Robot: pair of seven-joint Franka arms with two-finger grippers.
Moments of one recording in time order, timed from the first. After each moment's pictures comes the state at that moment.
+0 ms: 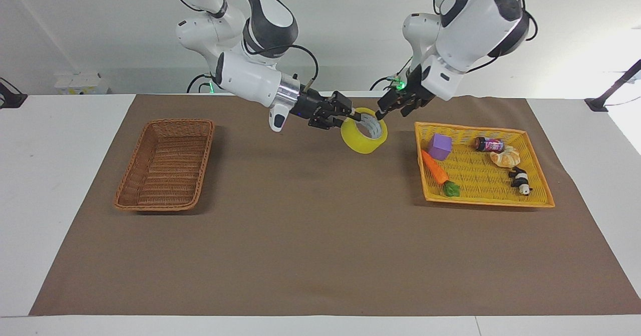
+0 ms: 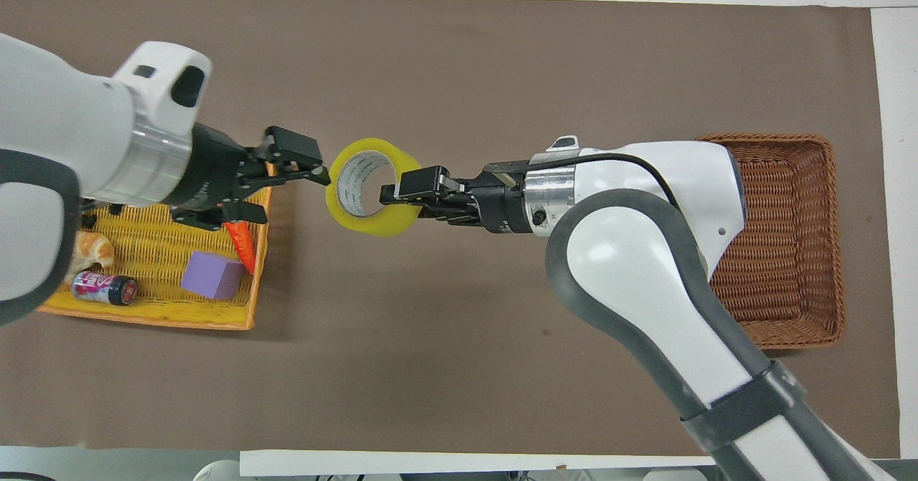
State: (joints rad) left arm -0.31 -0.07 -0.03 -1.76 -0.37 1.72 -0.64; right arm 0.53 0.06 -0.02 -1.98 1.28 2.26 -0.05
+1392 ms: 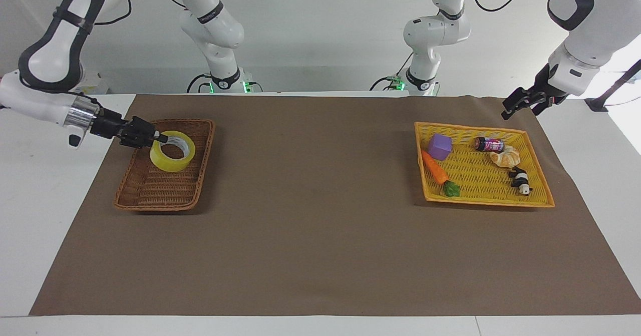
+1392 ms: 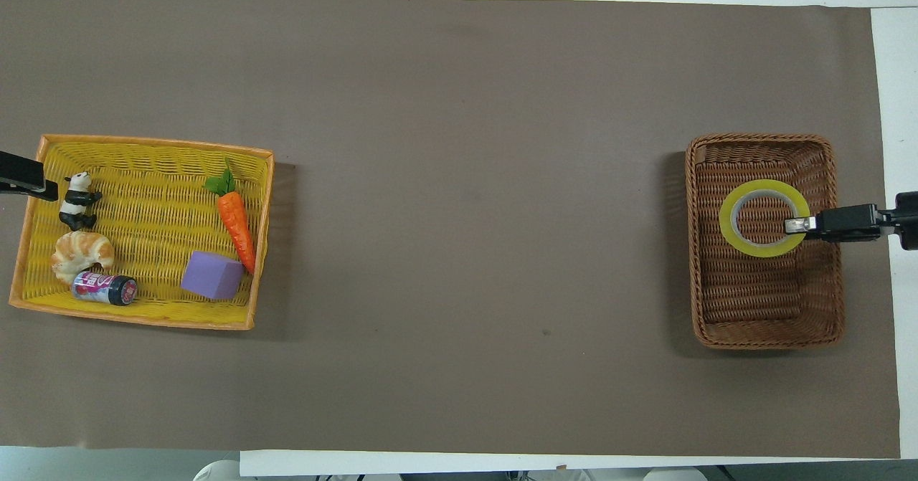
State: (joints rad) left arm 0.06 -0.09 -0.03 -1.75 -0.04 1.57 -0.04; right arm -0.50 0.18 -0.04 -2.00 0.72 1.57 -0.70
